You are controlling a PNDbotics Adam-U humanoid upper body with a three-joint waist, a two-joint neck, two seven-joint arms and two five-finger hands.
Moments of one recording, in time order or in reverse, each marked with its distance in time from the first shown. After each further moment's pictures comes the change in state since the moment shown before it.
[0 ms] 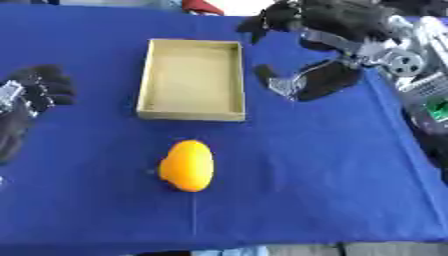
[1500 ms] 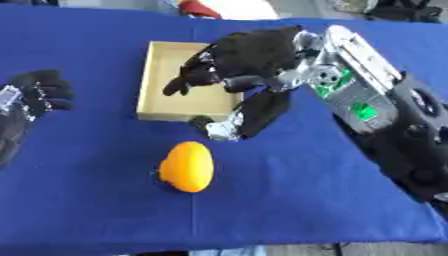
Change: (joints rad) left arm 0.002 0.001 -0.007 0.006 -0.002 0.001 -0.019; right arm -0.118 0.123 0.223 0.053 0.037 -0.128 0.168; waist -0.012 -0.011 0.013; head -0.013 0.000
